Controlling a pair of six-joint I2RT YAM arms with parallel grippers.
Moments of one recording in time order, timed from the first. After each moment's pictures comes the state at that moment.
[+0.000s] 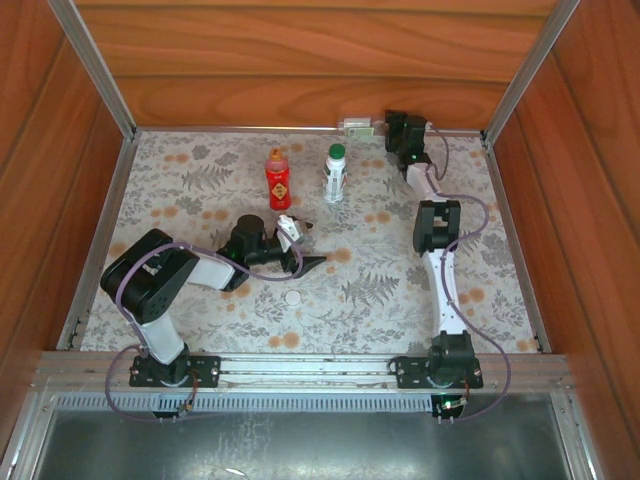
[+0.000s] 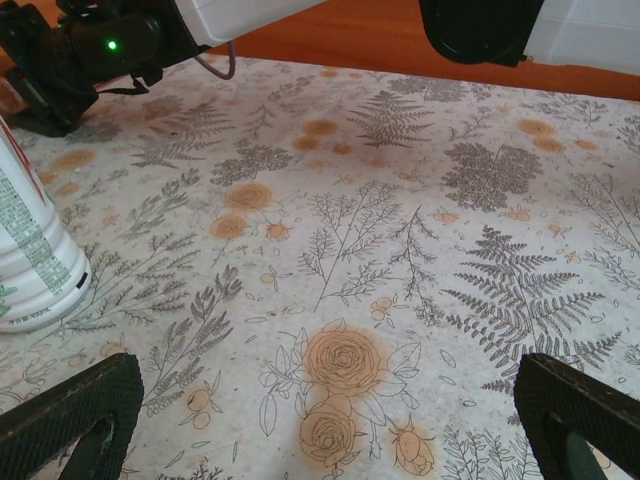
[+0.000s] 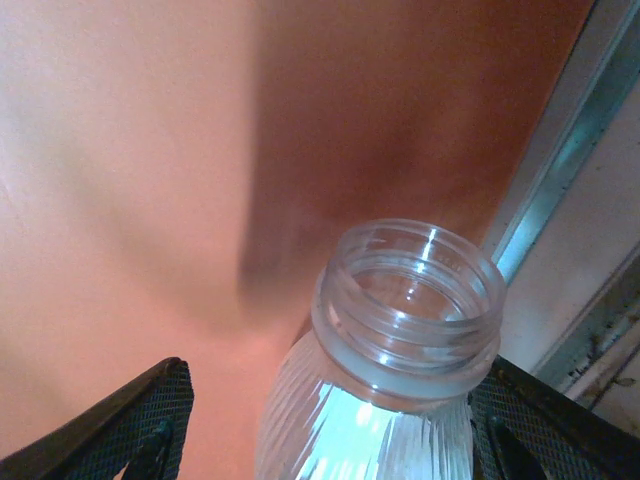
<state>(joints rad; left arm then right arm) -0.63 1.74 0.56 0.88 0.60 0.16 0.07 3.04 2.70 0.10 -0.19 1.41</state>
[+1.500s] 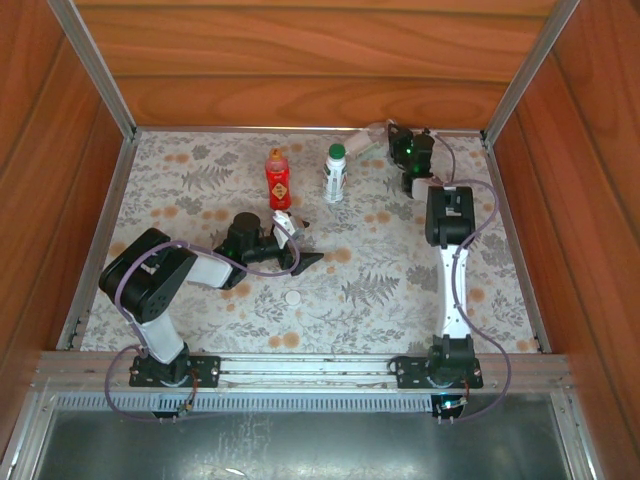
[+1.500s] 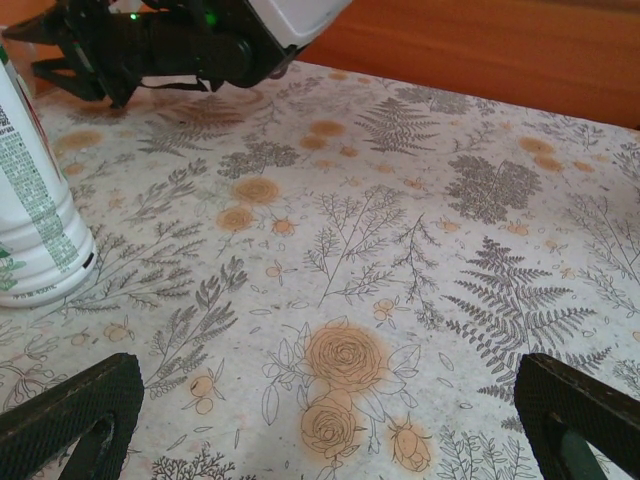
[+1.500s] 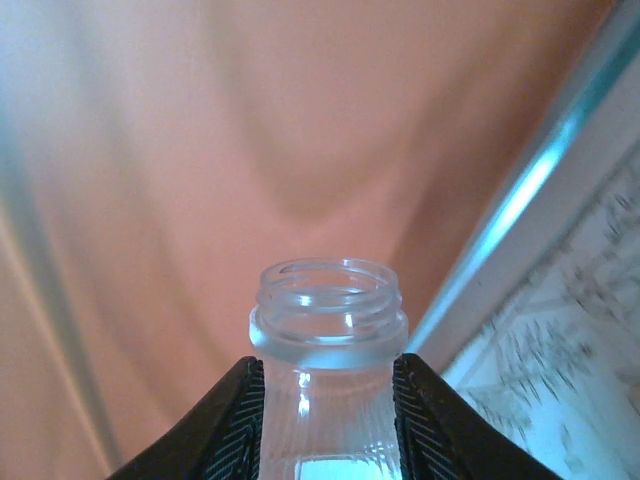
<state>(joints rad) -0.60 1.73 0.56 0.88 0.63 0.09 0.05 2.69 1.90 0.70 -0.29 1.28</state>
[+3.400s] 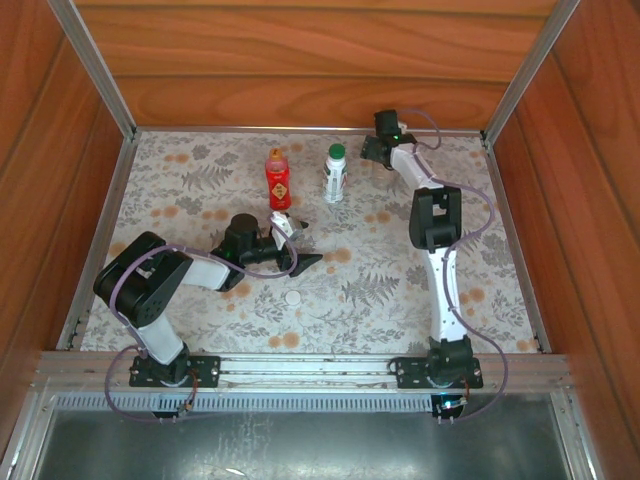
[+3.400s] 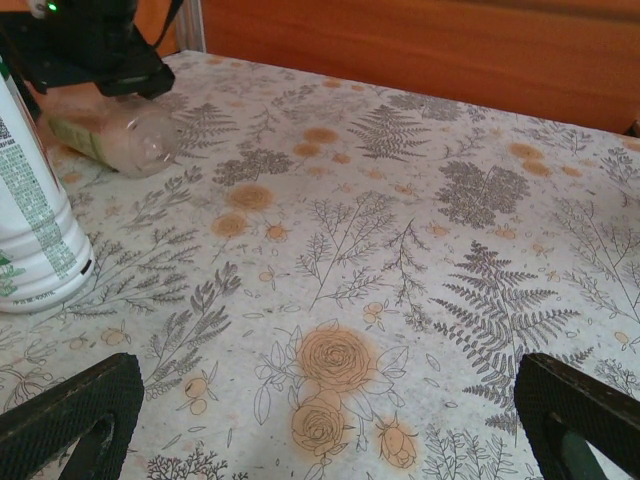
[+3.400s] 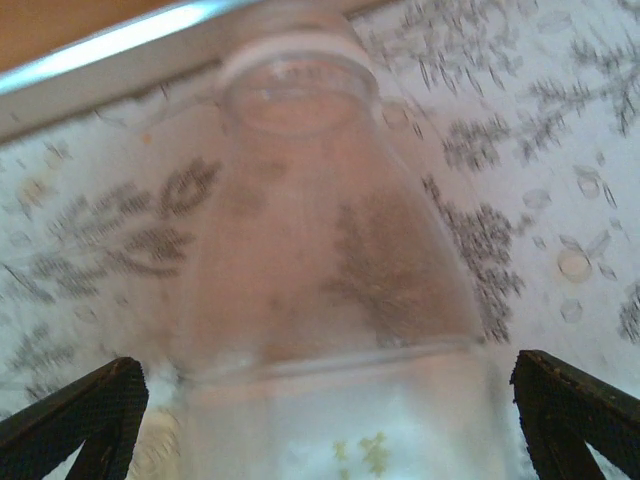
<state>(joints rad) -0.60 1.70 0.54 0.88 0.63 0.09 0.24 2.57 2.26 -0.63 0.24 0.42</state>
